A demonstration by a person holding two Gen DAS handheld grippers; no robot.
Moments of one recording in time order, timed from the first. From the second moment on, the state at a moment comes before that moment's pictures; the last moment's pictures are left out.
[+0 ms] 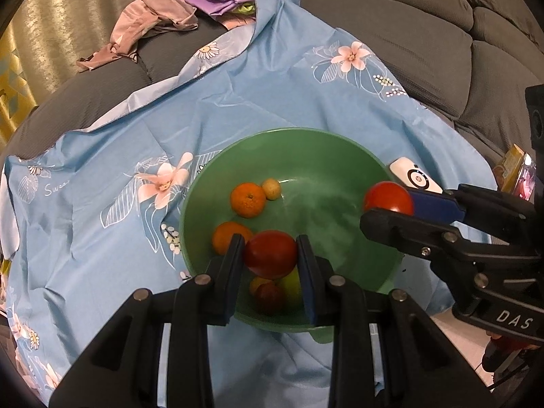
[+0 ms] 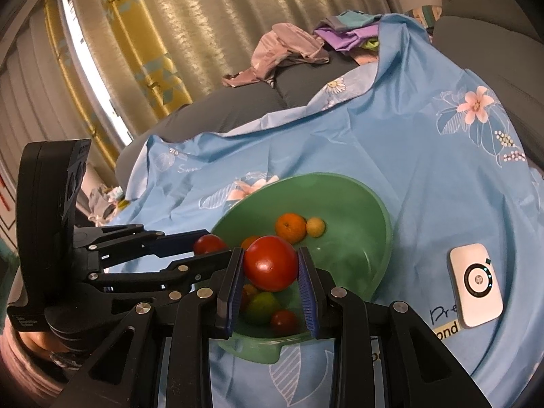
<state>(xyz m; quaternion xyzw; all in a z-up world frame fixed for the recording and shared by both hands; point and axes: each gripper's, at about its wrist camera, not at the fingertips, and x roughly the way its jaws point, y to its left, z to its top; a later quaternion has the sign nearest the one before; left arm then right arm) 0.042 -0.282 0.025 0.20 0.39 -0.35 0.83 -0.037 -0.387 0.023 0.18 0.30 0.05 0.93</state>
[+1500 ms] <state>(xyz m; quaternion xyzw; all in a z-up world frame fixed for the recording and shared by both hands) 0.073 -0.303 -0.010 0.25 0.43 -0.34 0.80 -0.002 -0.387 0.003 0.16 0.35 0.04 0.92</state>
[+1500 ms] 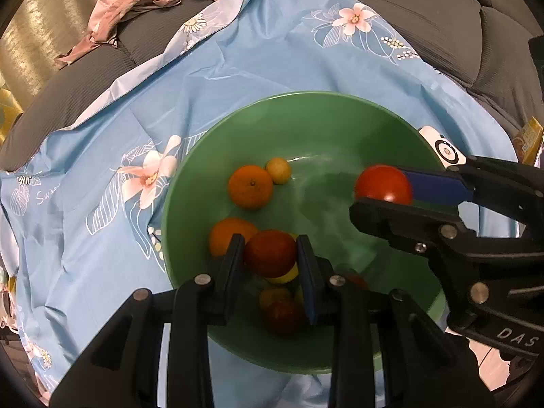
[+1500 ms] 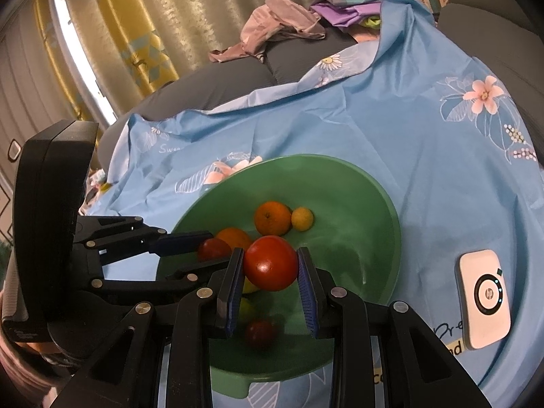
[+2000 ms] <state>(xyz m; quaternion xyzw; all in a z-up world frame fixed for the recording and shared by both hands) 0.078 -0.305 -0.012 0.26 0.43 -0.34 0.80 0.005 -0.381 0.004 0.14 0.36 0.03 0.92</state>
